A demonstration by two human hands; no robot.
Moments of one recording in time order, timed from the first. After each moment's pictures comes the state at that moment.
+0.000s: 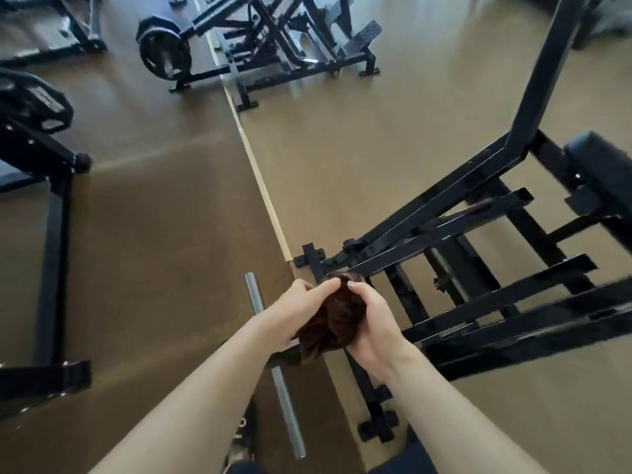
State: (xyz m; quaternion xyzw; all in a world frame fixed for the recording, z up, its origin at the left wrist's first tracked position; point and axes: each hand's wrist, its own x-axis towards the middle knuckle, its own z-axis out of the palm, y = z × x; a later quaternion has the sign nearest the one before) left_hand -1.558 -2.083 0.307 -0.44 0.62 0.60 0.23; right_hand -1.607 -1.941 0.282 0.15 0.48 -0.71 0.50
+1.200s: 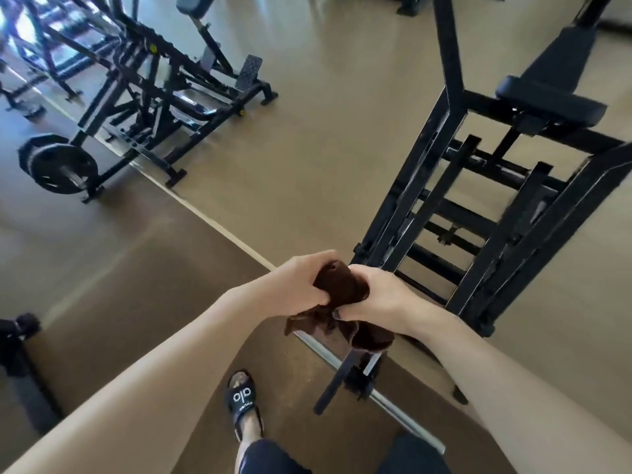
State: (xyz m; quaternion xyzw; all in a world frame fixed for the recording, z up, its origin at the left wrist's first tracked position) left_hand -1.586 -2.338 0.427 0.12 0.88 0.33 0.31; right_hand -1.571 -2.145 0.381 -0.06 0.82 -0.48 0.30
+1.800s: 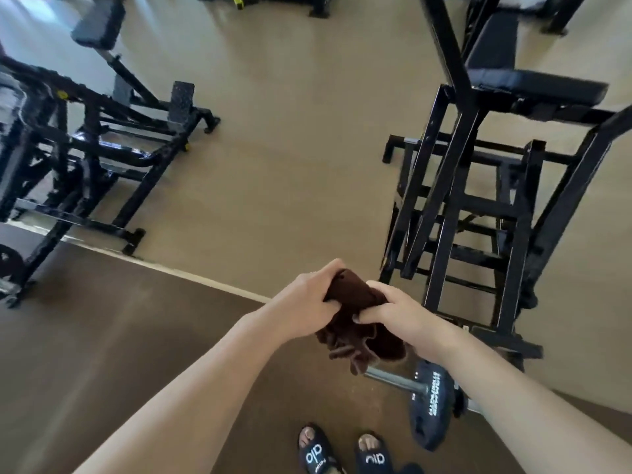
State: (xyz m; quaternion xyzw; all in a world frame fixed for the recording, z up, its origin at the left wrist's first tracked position) left_hand -1.785 -2.612 0.395 0.26 0.85 0.32 0.34; right_hand -1.702 -2.428 0.369 0.19 0.70 -0.63 0.28
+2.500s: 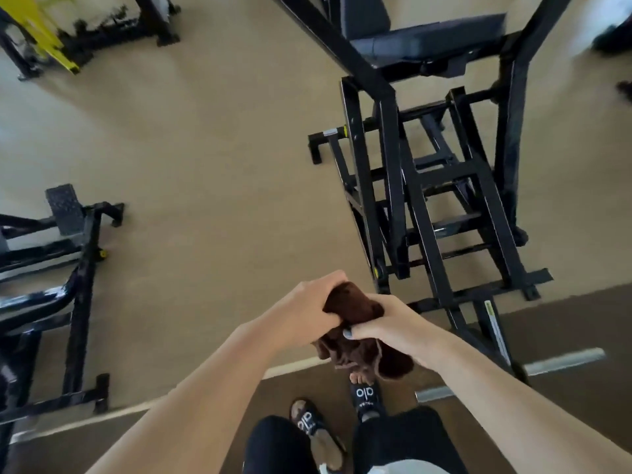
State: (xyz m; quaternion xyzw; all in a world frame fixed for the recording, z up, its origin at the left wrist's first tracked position) left_hand -2.018 -2.507 0.363 0.43 0.76 0.16 0.46; right_hand -1.857 -2.397 0.317 0.34 0.59 -0.72 0.15
